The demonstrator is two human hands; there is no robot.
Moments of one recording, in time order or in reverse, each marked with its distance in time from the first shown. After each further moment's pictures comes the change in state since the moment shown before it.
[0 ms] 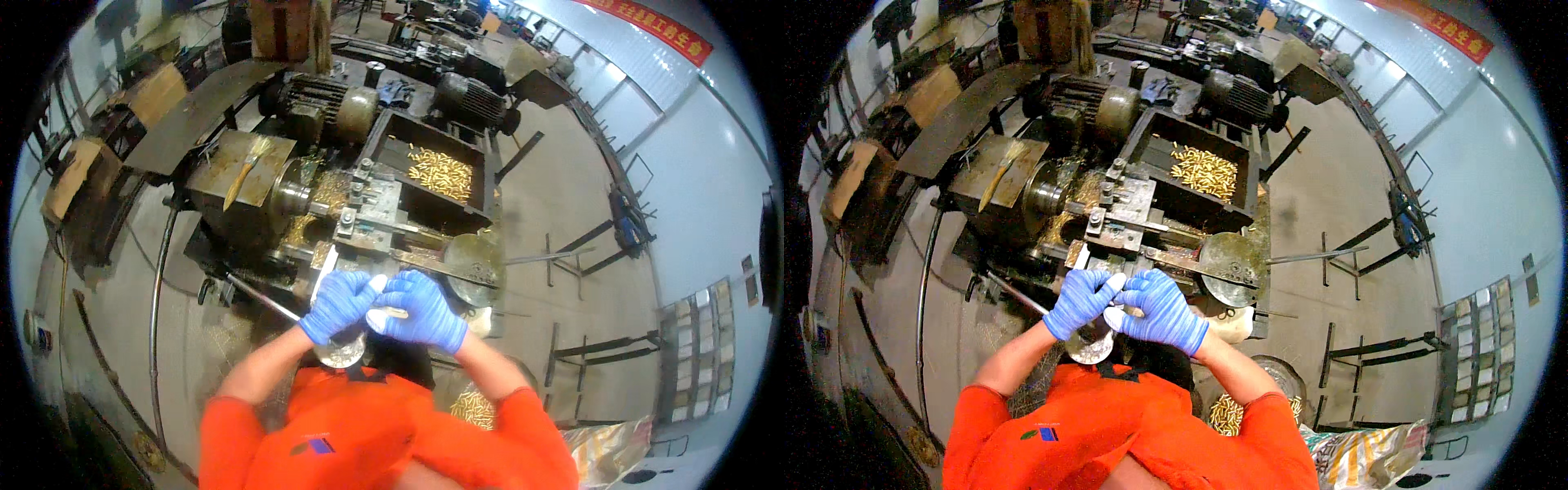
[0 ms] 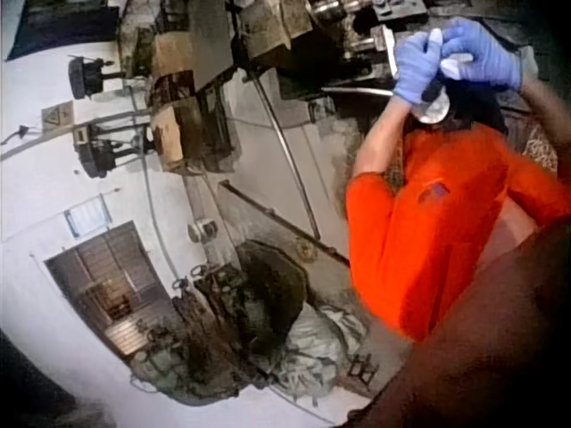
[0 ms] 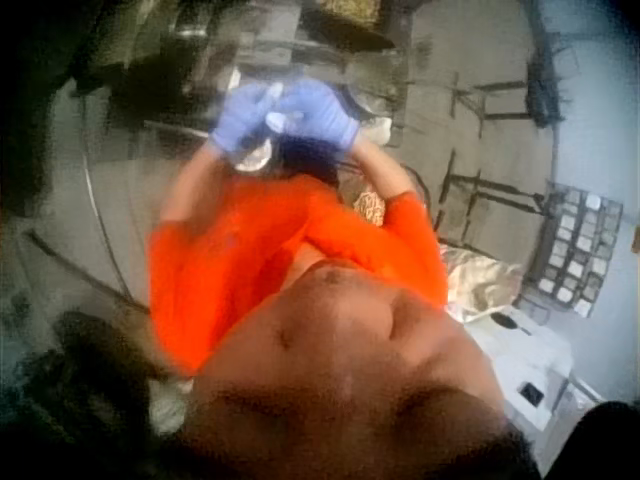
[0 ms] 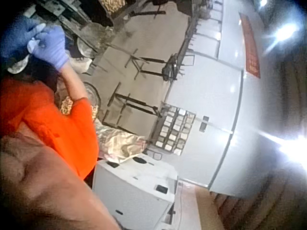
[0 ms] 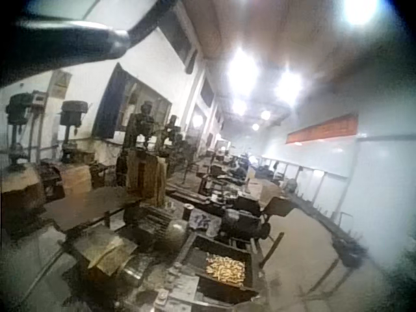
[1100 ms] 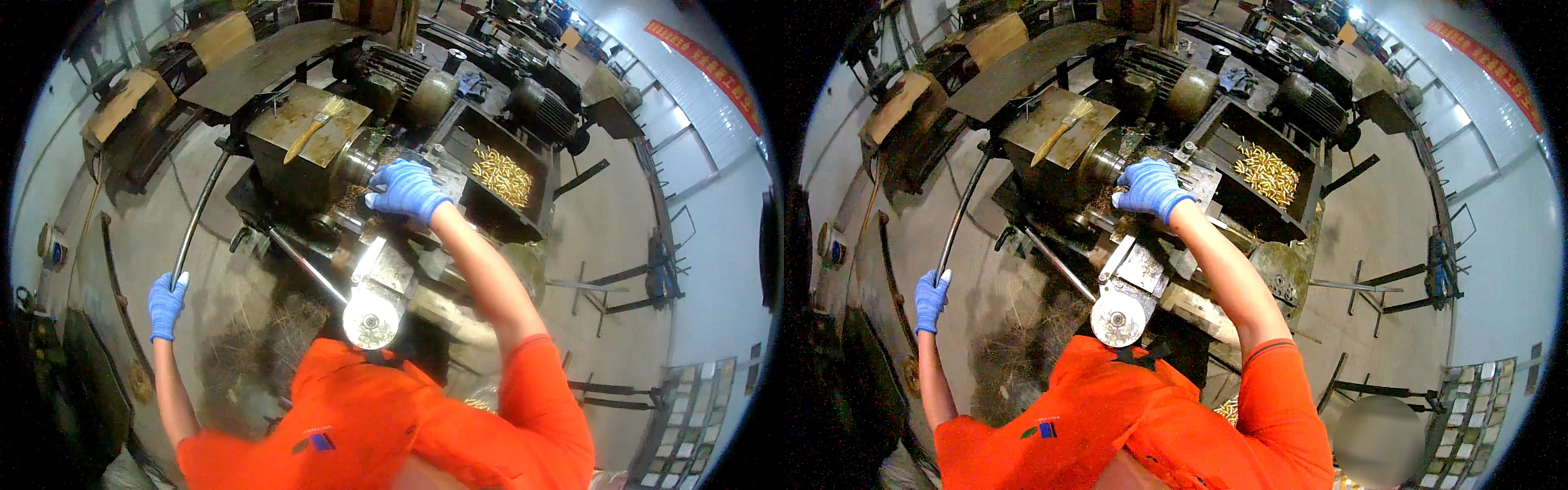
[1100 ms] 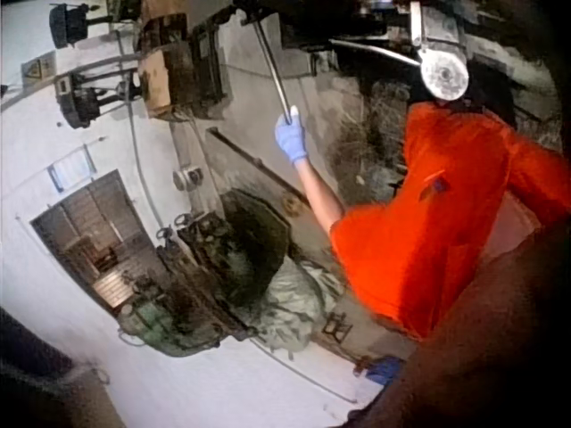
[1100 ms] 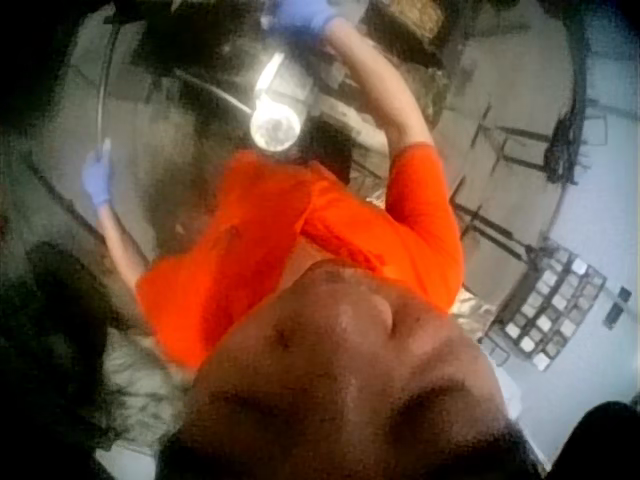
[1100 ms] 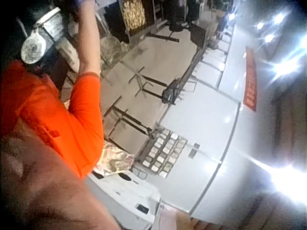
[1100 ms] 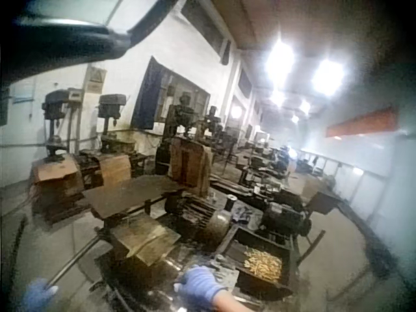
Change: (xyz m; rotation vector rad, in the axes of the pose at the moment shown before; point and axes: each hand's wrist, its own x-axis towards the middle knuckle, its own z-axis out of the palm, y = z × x) left_hand -0.232 -0.123 -0.255 0.541 0.578 -0.928; right_hand 0.181 0.091 0.071 -0.367 -0.468 0.092
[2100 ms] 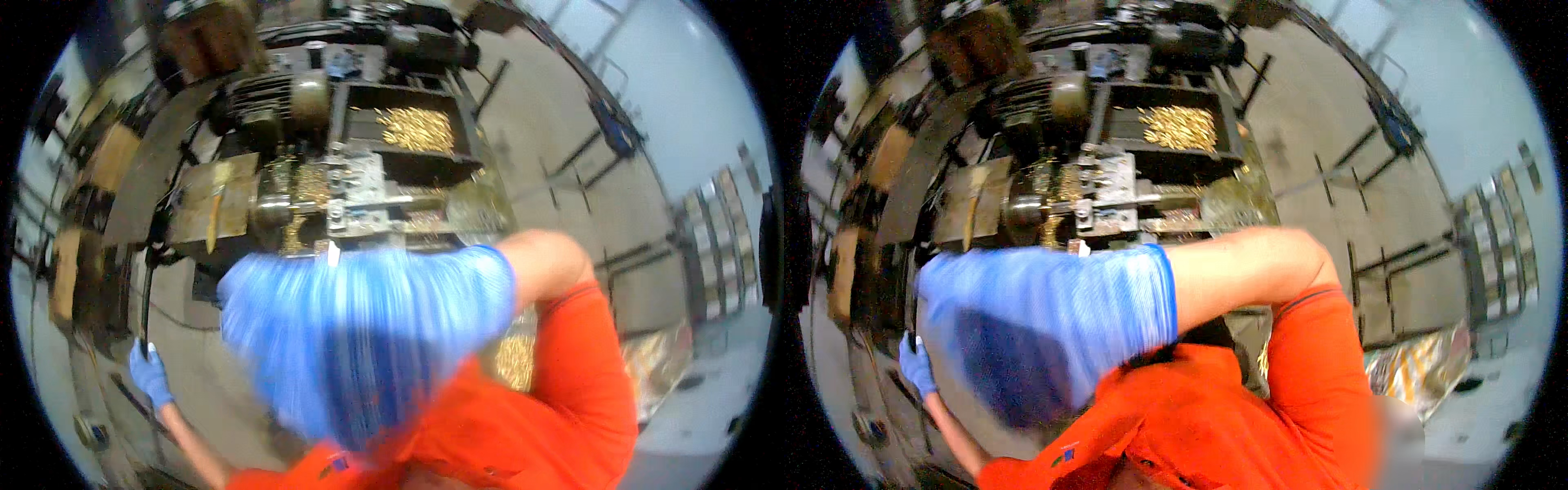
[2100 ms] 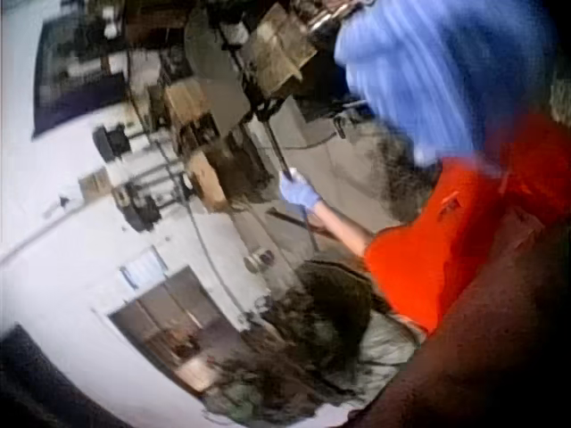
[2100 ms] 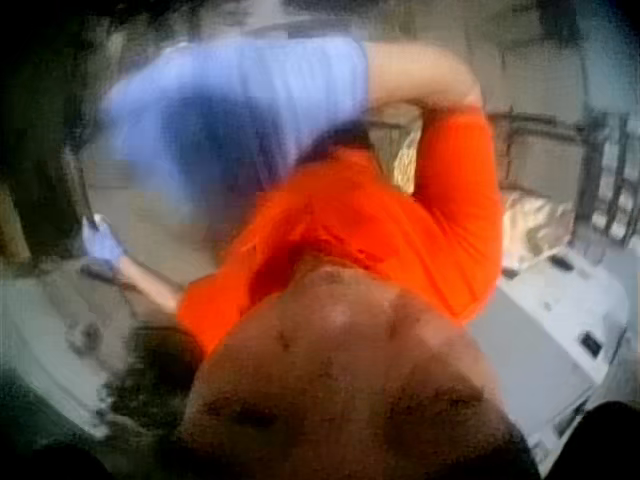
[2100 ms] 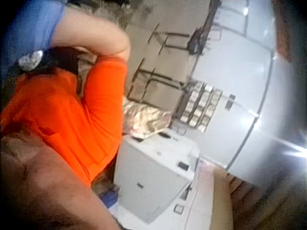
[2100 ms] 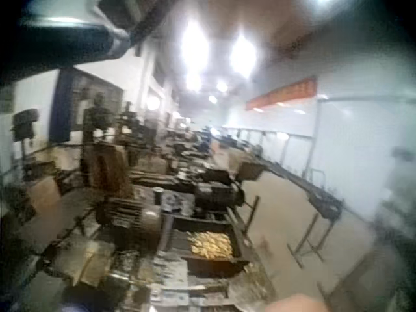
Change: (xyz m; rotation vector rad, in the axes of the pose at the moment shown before) left_hand 0.137 -0.018 -0.030 0.394 0.448 0.616; right_hand -0.118 -0.132 -0.159 0.621 0.551 -0.918
